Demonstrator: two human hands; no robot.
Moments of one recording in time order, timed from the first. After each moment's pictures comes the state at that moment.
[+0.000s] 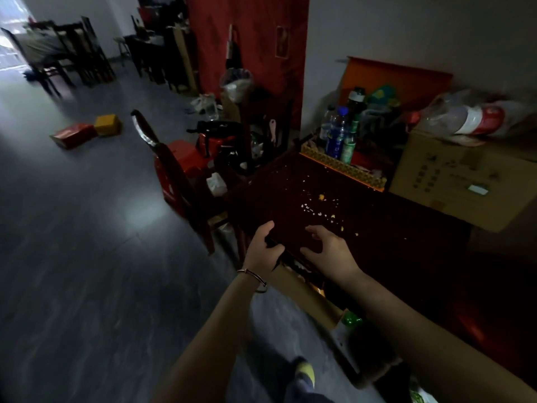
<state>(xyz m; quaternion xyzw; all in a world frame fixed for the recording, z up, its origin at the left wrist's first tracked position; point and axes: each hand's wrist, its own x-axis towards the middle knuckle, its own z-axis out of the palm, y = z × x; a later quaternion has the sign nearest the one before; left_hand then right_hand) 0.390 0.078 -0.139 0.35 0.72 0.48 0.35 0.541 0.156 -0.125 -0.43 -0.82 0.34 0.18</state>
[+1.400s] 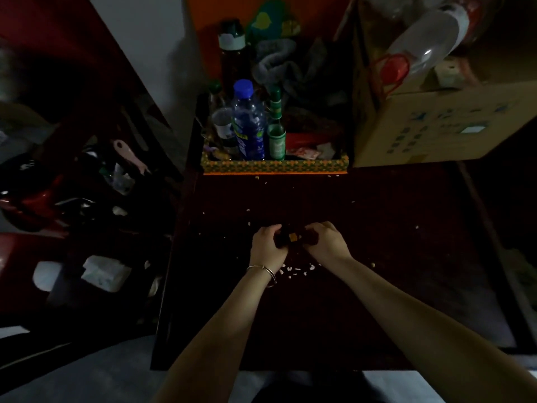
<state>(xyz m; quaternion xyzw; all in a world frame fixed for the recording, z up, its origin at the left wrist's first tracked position) 0.272 0.485 -0.273 0.62 0.65 0.14 0.42 0.428 0.467 -0.272 -0.75 -0.54 0.35 0.15</state>
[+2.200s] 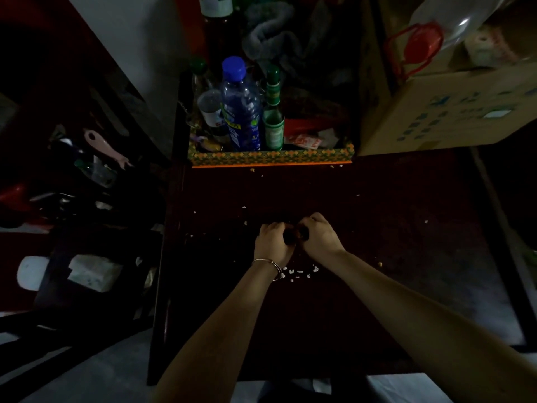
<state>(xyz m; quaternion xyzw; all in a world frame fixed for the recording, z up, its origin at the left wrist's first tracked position) 0.286 0.516 -0.303 0.70 0.61 0.05 0.37 0.418 0.499 -0.301 -0.73 -0.57 0.35 0.13</state>
